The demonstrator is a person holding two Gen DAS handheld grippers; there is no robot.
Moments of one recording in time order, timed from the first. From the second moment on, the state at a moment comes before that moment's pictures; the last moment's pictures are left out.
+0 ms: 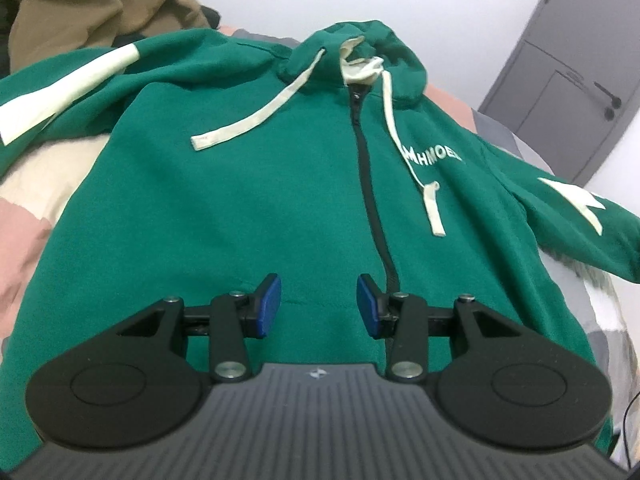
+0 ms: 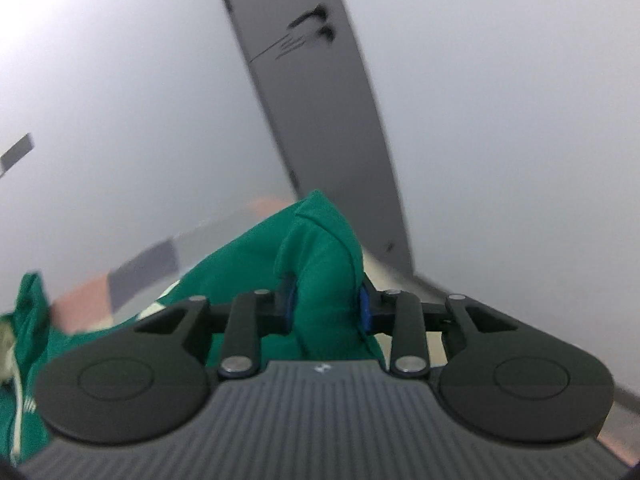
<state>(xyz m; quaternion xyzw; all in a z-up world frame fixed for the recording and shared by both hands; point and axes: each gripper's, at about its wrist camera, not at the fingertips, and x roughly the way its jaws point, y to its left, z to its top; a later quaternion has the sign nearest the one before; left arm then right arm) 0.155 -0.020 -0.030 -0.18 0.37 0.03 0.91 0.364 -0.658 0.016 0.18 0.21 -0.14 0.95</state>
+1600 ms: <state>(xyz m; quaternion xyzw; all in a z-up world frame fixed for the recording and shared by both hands) 0.062 0.173 0.017 -0.33 0.23 0.03 0.91 0.190 -0.090 0.096 -0.04 0.34 0.30 0.89</state>
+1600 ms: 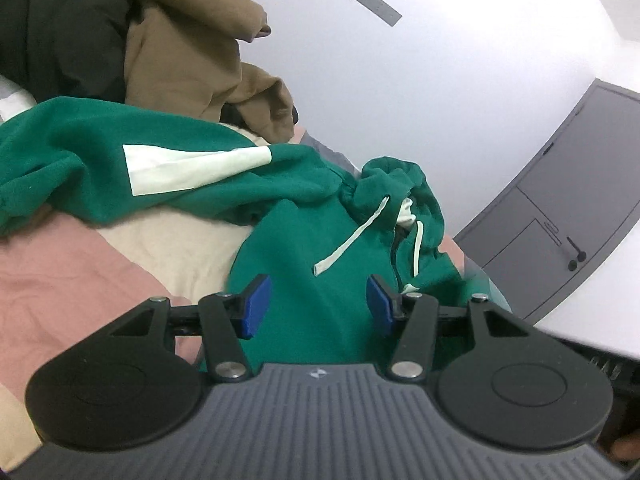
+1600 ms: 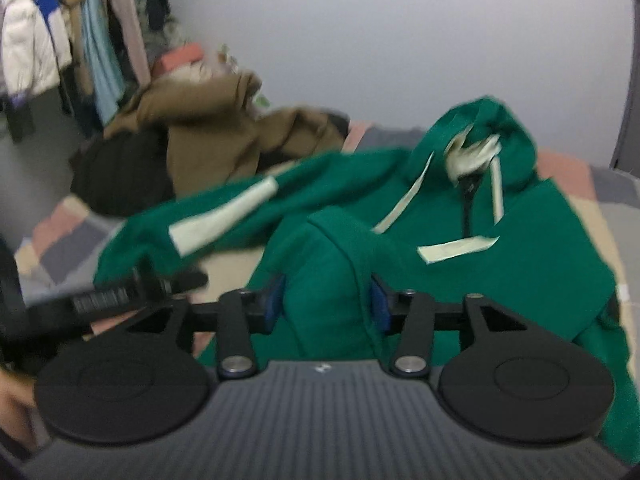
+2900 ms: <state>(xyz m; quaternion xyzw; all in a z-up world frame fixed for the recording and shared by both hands) 0.159 0.042 -0.038 -0.26 0.33 0.00 0.91 0.367 -0.316 -0.068 0.25 0.28 0.11 0.92</state>
